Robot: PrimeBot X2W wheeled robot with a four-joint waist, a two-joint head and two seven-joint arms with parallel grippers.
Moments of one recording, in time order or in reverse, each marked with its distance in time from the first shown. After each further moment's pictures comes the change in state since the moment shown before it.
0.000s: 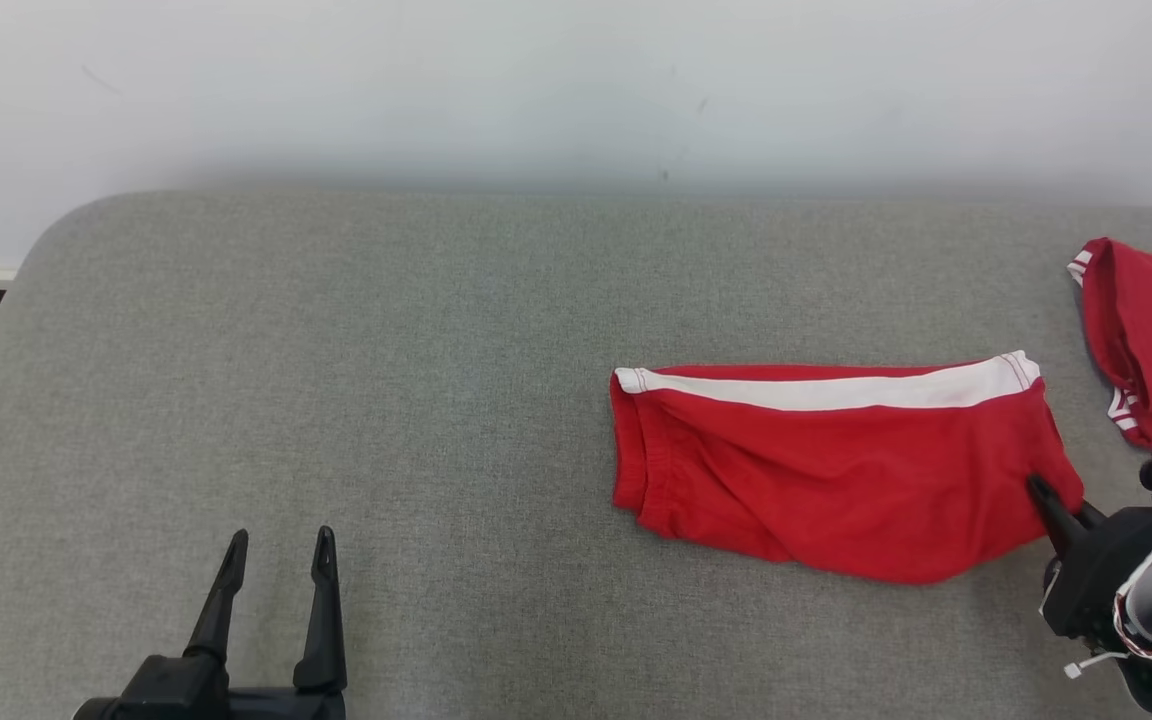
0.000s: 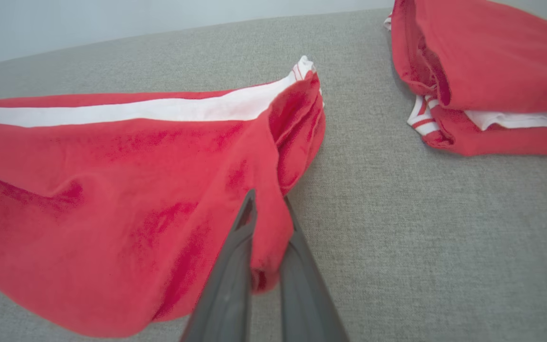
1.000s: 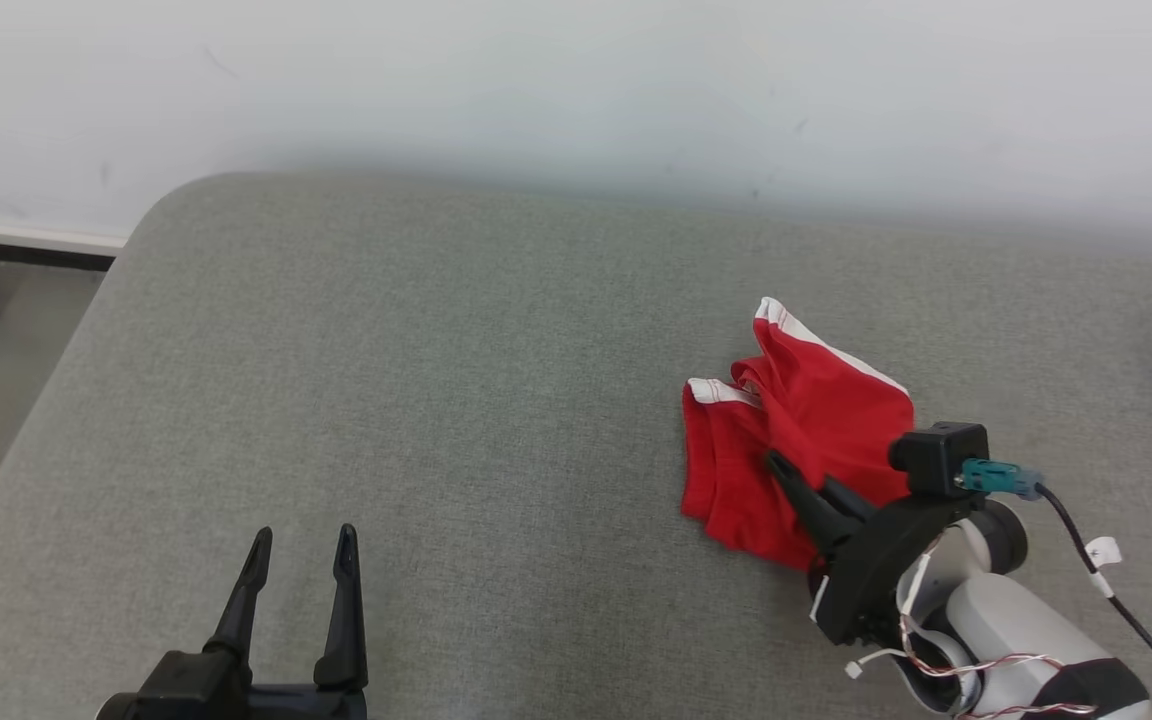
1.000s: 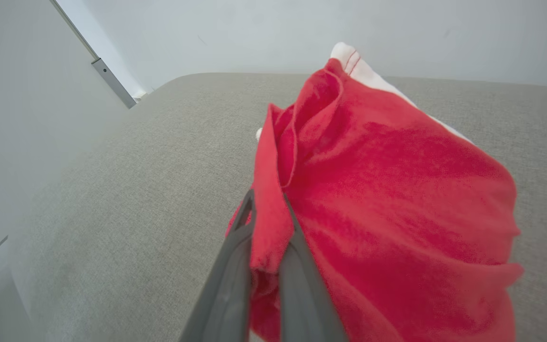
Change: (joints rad) left arm -0.003 0.000 -0.044 0.005 -0.042 0.011 0.000; right arm 0.045 0.244 -0.085 -0.318 -0.259 0.000 0.089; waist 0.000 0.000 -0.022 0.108
